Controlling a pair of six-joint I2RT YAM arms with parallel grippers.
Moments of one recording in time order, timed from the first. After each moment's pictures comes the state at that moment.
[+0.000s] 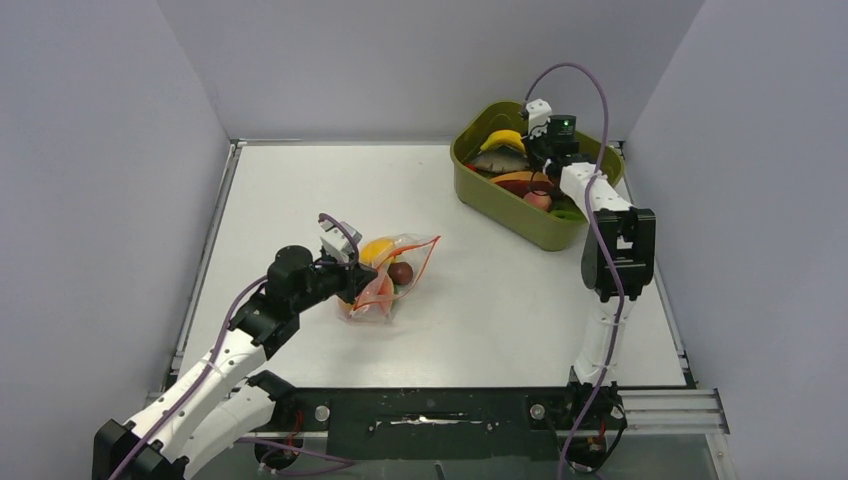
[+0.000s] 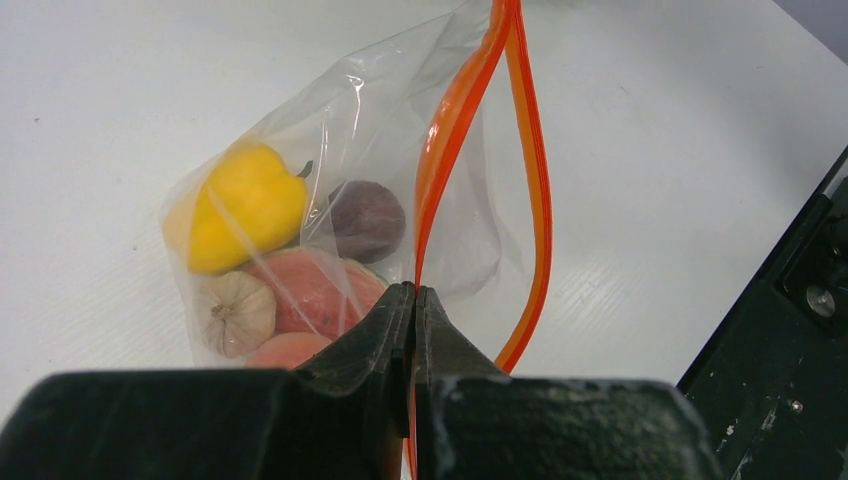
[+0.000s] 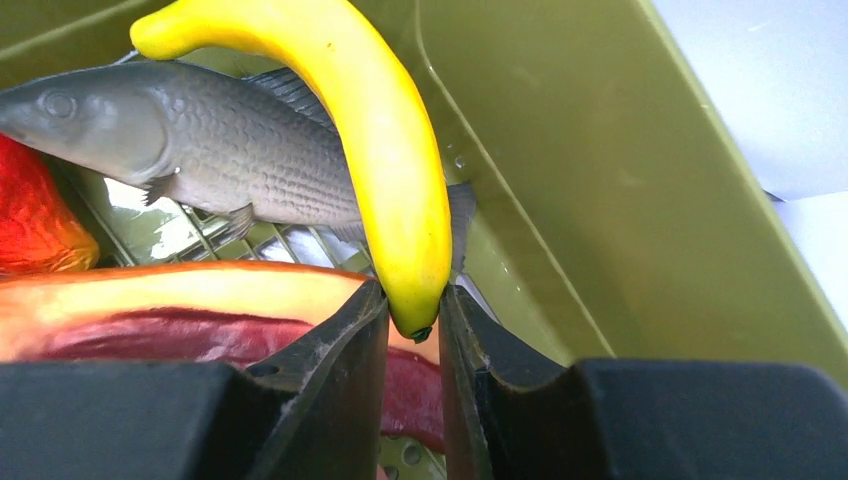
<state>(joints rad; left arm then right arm) -0.53 0.81 0.56 -0.09 0.28 -0.14 0.06 2.12 1.72 -0.16 -0.04 -0.37</state>
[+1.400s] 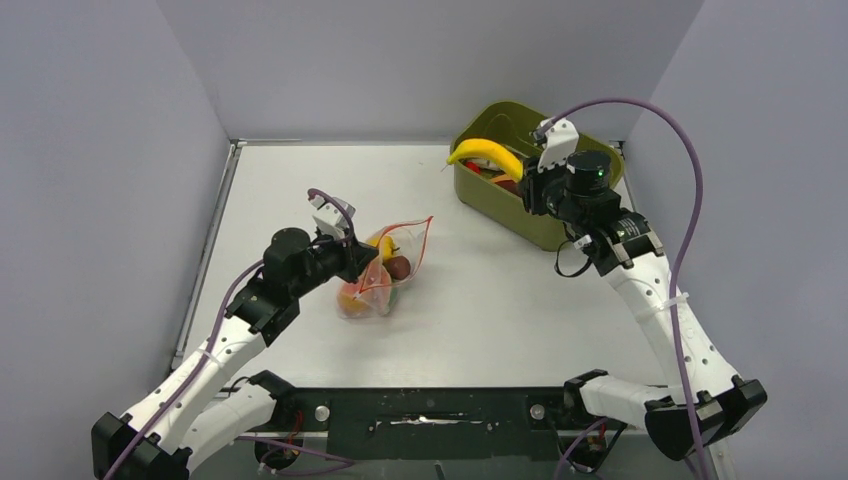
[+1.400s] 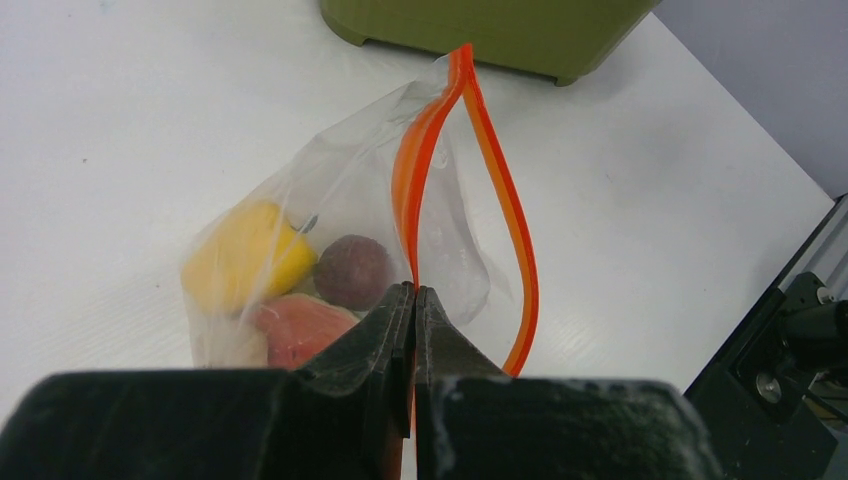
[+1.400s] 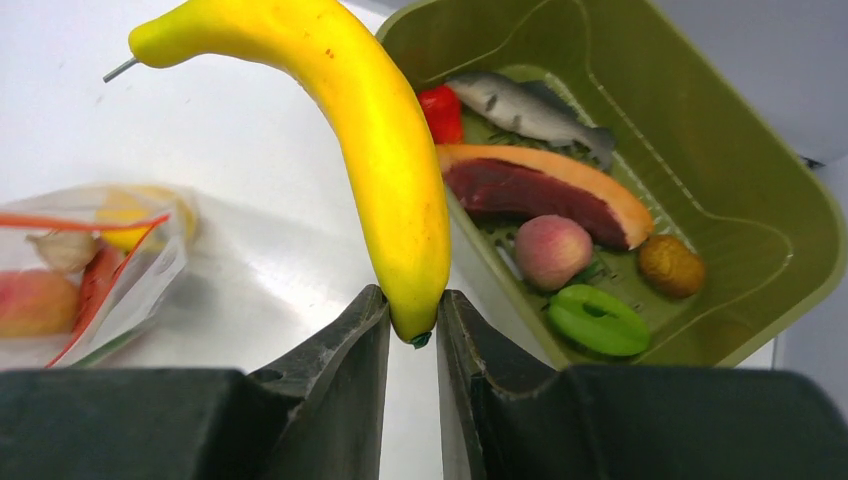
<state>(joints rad) -0.53 0.87 0.71 -0.11 0.21 -0.25 0.35 1.18 1.33 -0.52 0.04 -0.07</state>
